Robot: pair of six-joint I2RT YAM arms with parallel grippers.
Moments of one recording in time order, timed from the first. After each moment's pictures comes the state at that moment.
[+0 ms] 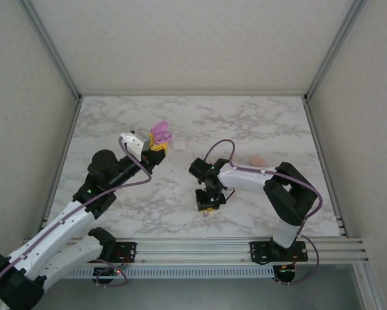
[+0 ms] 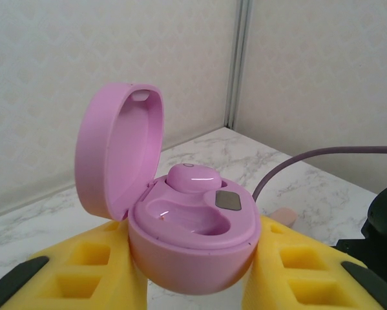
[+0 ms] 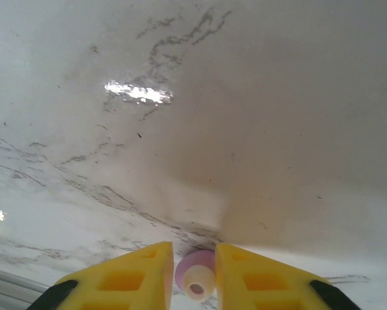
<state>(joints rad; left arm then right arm) -0.59 0.81 0.66 0.15 0.18 -0.04 0.92 1.75 1.05 -0.83 -0.28 0.71</state>
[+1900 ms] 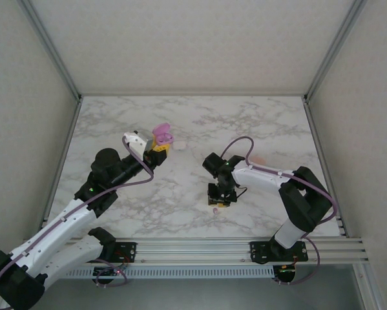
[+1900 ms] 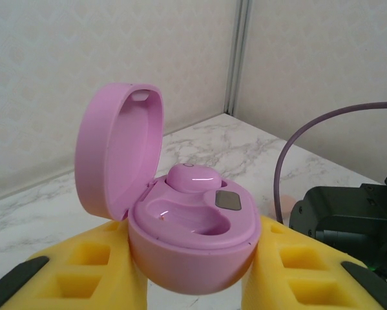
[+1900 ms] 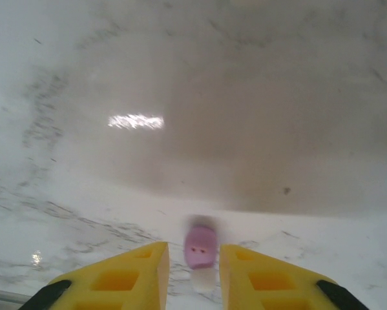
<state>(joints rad) -0.59 0.83 0.66 0.13 0.19 -0.04 0.81 1.63 0.97 -0.87 -0.23 0.79</state>
